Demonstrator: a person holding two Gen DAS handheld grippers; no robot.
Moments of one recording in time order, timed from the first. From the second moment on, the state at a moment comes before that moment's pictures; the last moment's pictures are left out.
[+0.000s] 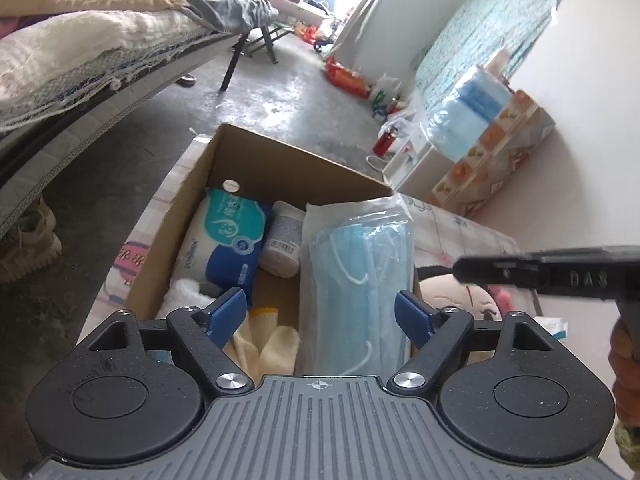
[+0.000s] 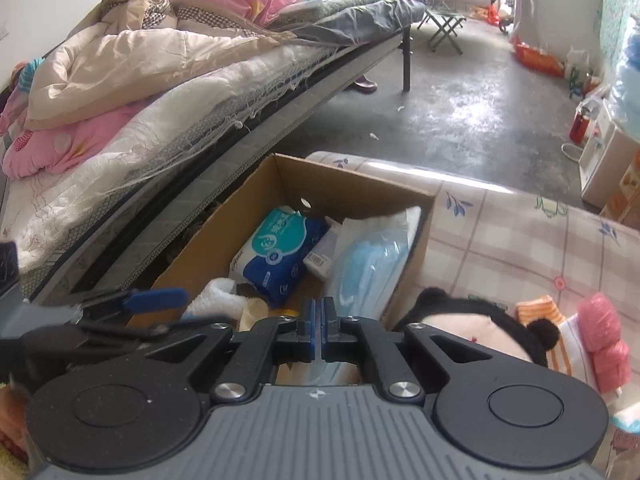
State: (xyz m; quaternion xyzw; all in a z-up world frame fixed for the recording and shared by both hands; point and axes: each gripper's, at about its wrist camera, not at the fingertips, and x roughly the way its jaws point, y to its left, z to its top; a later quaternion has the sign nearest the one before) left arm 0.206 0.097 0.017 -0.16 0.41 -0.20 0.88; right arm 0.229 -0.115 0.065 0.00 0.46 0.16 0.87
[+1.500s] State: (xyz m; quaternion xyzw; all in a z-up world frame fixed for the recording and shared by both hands) left arm 0.332 -0.054 0.007 -0.10 0.51 -0.14 0.84; right arm 0.106 -0.171 -0.023 0.11 0.28 0.18 0.94
